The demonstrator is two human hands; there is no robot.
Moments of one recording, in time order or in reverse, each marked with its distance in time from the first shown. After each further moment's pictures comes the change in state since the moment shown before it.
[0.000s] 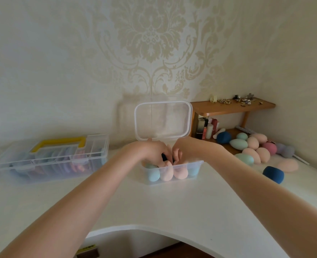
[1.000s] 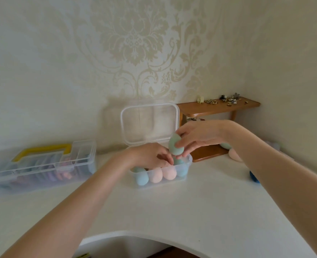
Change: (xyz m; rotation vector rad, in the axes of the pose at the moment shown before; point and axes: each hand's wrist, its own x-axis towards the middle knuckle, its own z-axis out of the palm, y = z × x) left_hand 0.004 0.015 0.005 -0.308 0.107 0.073; right_hand -0.035 0.035 -0.047 0.752 -0.127 -0.006
